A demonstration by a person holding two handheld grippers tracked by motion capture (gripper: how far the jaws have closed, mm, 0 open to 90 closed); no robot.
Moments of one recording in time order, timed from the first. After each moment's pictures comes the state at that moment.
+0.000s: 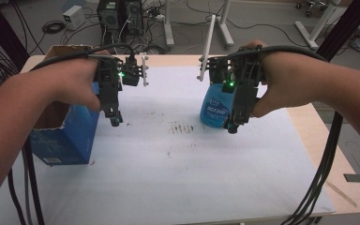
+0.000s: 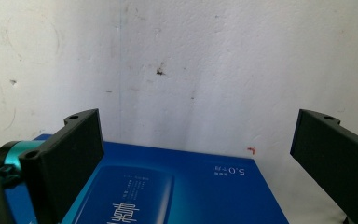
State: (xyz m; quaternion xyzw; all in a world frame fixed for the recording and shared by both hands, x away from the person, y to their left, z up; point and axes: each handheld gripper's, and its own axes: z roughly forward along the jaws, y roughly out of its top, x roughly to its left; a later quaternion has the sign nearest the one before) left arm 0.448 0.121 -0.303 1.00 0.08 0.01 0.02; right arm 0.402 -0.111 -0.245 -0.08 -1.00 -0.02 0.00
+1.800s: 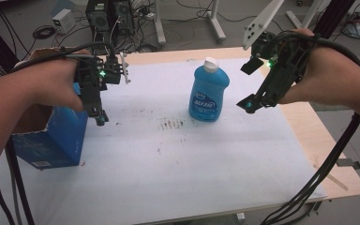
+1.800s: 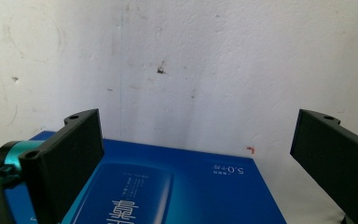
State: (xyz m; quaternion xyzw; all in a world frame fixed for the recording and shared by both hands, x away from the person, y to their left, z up) left arm 0.447 0.119 -0.301 1.00 0.08 0.01 0.01; right arm 0.388 -0.217 -0.233 -0.16 -0.96 -0.21 -0.06
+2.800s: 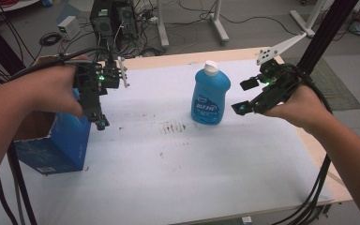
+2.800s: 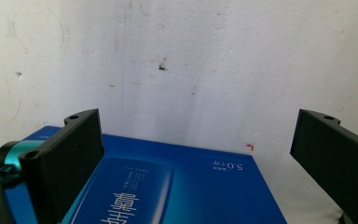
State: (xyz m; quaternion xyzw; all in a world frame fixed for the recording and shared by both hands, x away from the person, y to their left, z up) left arm 0.446 0.121 -0.297 1.00 0.09 0.01 0.01; right arm 0.428 -0.270 -0.336 -0.26 -0.88 -0.40 -0.03
